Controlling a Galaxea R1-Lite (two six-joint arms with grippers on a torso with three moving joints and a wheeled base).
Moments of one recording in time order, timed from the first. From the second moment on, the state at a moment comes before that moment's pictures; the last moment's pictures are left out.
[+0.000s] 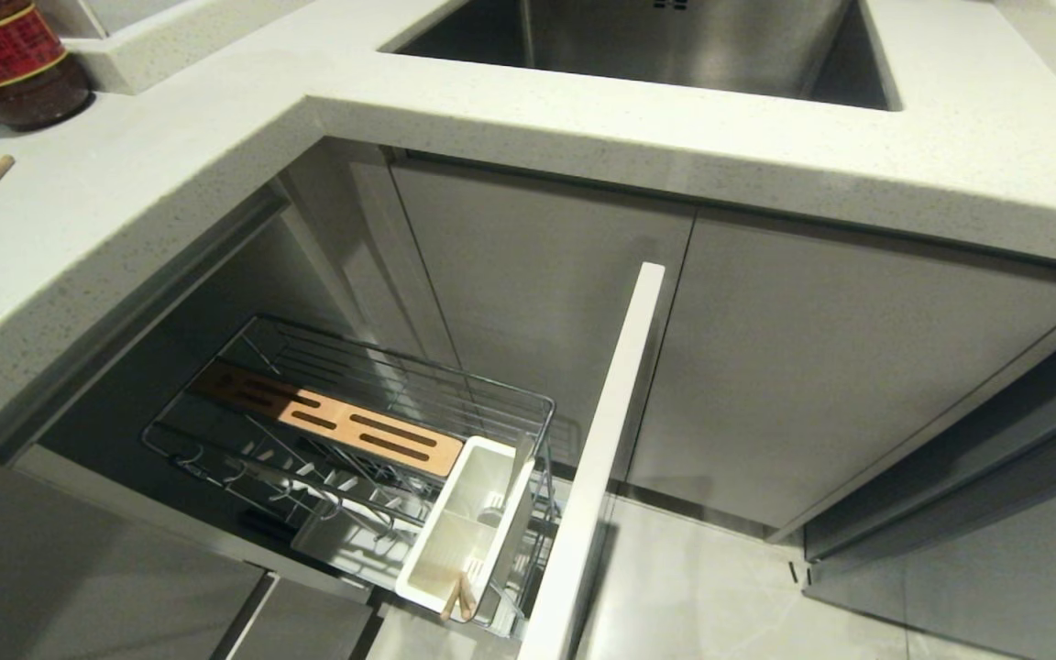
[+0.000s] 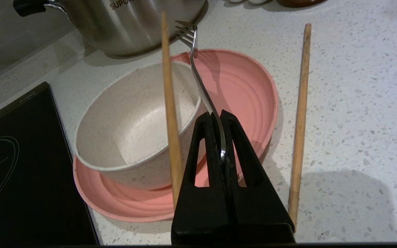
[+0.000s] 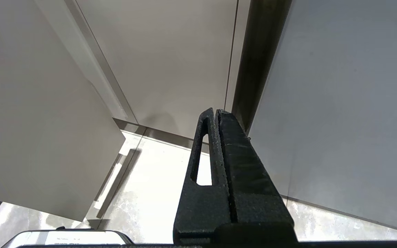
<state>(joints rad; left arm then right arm) 0.27 0.80 -0.73 -0.29 0.39 0.22 0.00 0.00 0.00 -0.08 0.00 0.02</state>
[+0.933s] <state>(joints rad) 0.23 0.82 -0.73 -0.24 0.35 0.14 0.00 0.00 0.00 -0.08 0.00 0.02</state>
